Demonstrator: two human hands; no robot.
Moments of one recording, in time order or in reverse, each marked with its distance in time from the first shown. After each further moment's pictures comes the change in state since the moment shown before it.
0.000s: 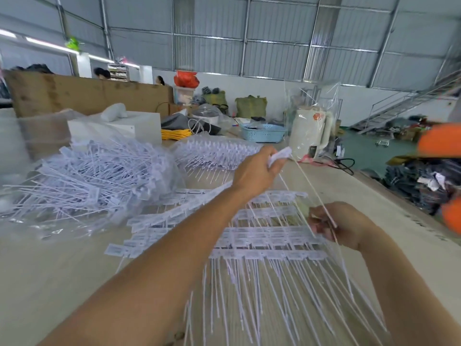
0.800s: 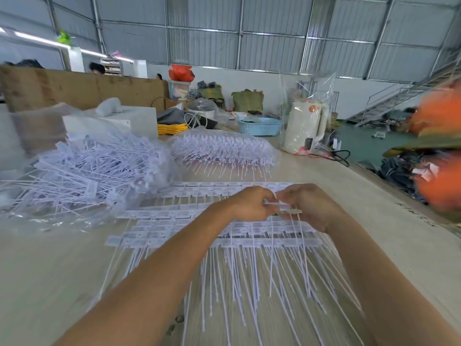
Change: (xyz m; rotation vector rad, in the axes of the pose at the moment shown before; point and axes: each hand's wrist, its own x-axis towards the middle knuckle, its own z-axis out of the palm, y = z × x) left_hand -0.048 -0.014 0.005 0.056 -0.628 -0.116; right_hand -0.001 -0.003 0.041 -0.098 -0.116 -0.167
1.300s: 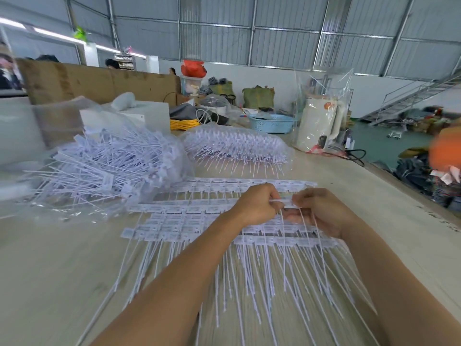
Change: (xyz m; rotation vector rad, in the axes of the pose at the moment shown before) left_hand -0.002 -0.018 0.015 -0.108 0.277 -0.019; right_hand 0.005 0.012 0.006 0.244 -0.011 0.006
